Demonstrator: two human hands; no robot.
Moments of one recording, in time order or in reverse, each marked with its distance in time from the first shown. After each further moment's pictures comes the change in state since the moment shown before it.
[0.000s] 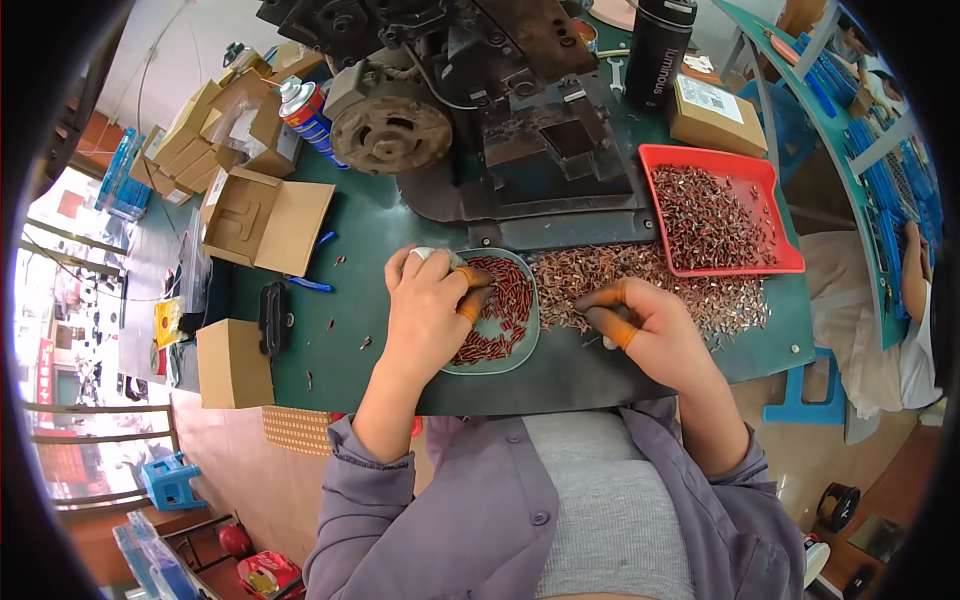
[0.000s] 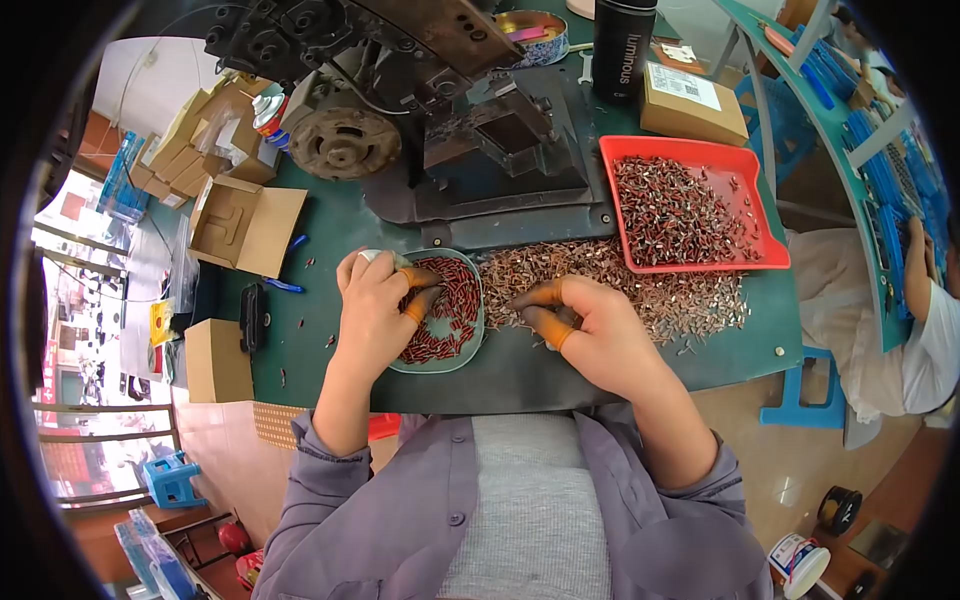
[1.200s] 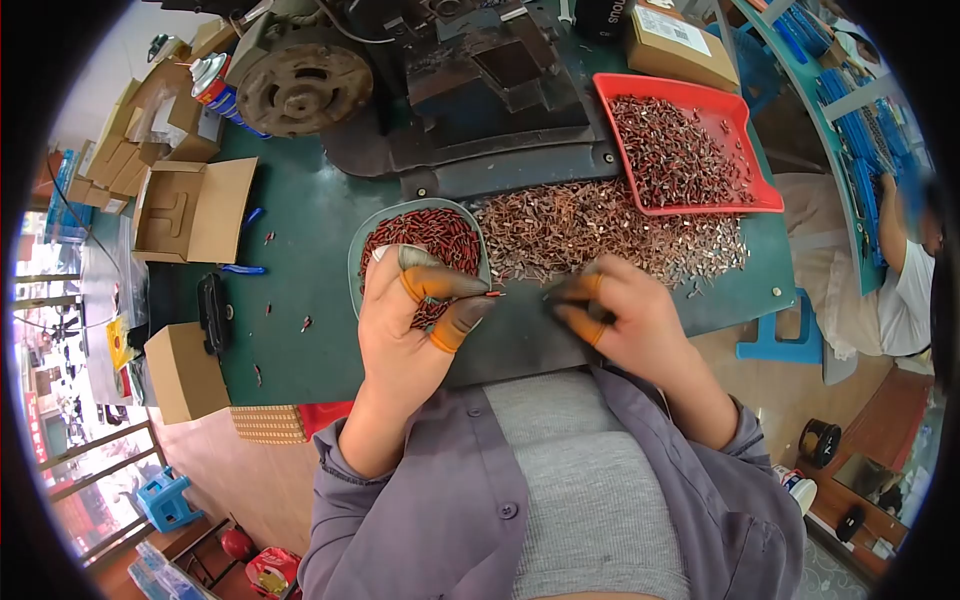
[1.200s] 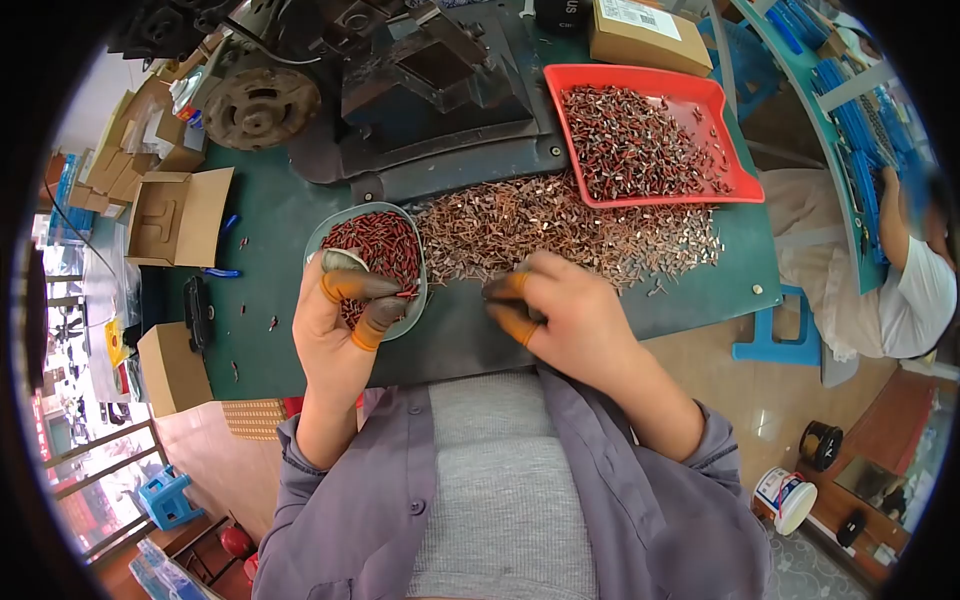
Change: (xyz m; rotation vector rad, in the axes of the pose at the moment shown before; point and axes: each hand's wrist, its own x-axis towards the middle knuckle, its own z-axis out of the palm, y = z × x) left_hand -0.016 0.050 -0.004 -0.753 0.129 -0.146; right_hand -0.028 0.027 0.006 -0.328 0.099 -0.299
